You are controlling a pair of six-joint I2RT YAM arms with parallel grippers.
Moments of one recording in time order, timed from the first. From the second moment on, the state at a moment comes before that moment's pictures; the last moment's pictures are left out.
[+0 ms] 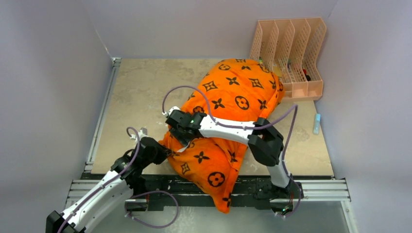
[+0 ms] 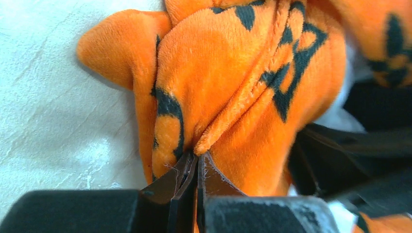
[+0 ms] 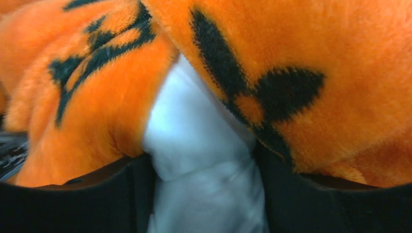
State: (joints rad) left arm -0.59 0.48 0.25 -0.52 -0.10 -1.28; right arm 1.11 2.00 1.63 -0.78 0.35 0.23
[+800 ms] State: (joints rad) left arm -0.58 0.50 0.30 -0.23 -0.12 -1.27; right arm 0.90 1.91 2.00 -0.88 0.35 0.12
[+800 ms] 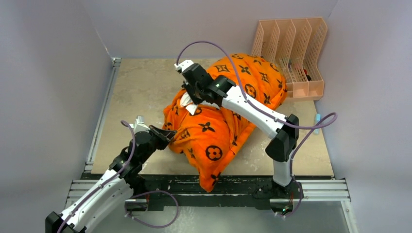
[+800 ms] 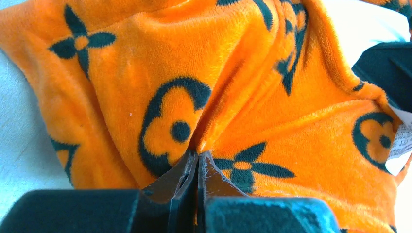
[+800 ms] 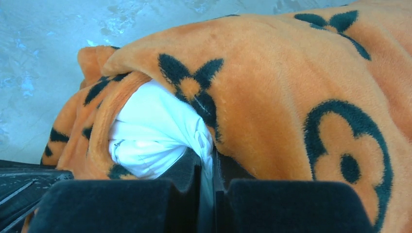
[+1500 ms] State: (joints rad) left arm -0.59 0.58 0.51 -0.68 -0.17 -1.26; right arm 0.71 1.71 1.83 -0.59 0.21 0.24
